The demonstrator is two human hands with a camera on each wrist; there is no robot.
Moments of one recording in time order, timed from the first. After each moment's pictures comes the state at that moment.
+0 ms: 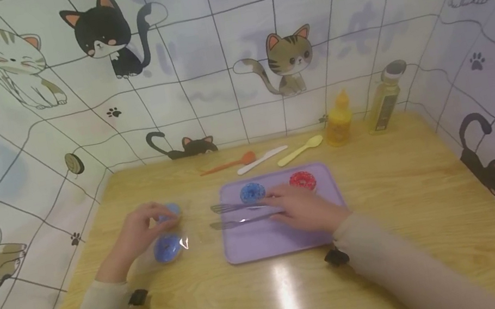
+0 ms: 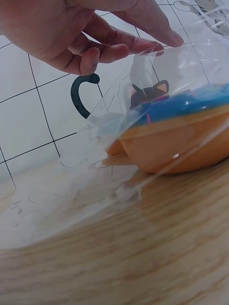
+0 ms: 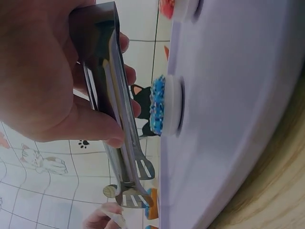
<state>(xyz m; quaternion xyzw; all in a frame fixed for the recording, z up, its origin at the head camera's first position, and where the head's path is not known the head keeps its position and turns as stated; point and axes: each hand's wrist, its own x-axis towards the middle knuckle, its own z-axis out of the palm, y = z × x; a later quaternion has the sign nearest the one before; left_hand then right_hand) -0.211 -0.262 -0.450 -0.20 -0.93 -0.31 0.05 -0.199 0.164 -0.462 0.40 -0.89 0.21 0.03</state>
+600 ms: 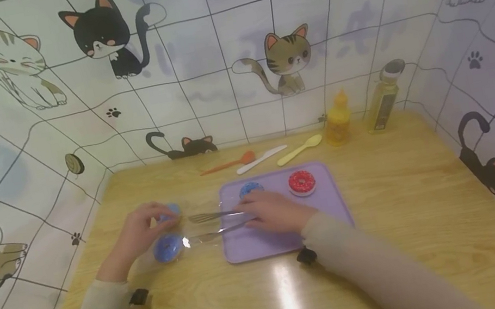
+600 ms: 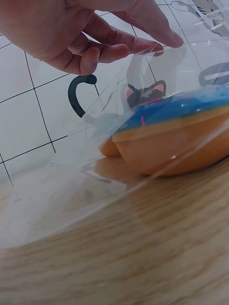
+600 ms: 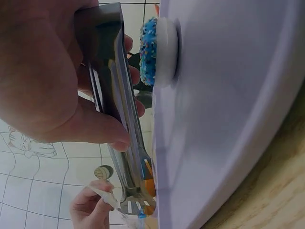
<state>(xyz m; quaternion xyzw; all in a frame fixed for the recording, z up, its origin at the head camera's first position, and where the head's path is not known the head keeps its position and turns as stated) -0.209 -0.258 -0.448 -0.21 -0.93 -0.31 0.05 -0.213 0.109 -0.470 0.43 -0.88 0.19 -0.02</state>
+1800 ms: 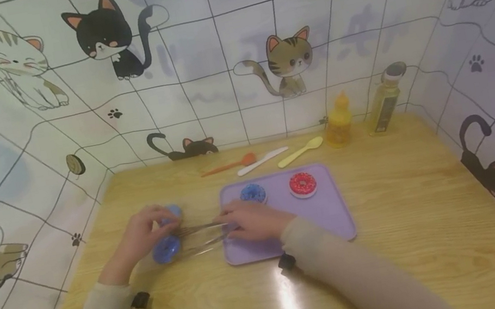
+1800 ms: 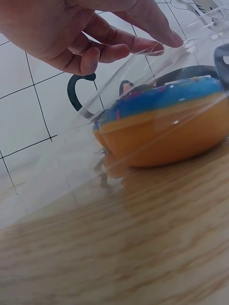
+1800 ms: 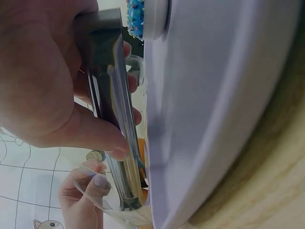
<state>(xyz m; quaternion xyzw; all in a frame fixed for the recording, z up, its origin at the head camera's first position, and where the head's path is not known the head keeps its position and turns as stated) -0.206 -0.259 -0.454 -0.22 -0.93 -0.30 0.05 -0.219 0.063 -0.477 0.46 -0.86 0.21 -0.07</state>
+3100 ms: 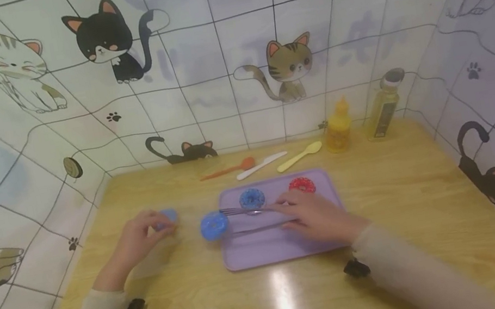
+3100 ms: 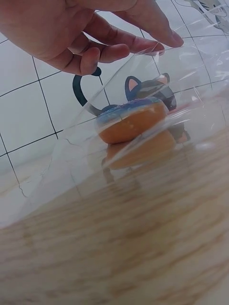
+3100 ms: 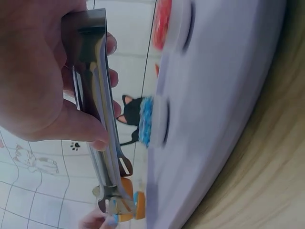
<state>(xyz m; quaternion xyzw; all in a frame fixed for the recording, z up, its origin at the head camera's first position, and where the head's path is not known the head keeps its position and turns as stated) -0.211 -0.268 -0.464 -0.21 -0.93 -0.30 0.05 -0.179 0.189 -0.454 0.41 -0.89 0.19 0.07</state>
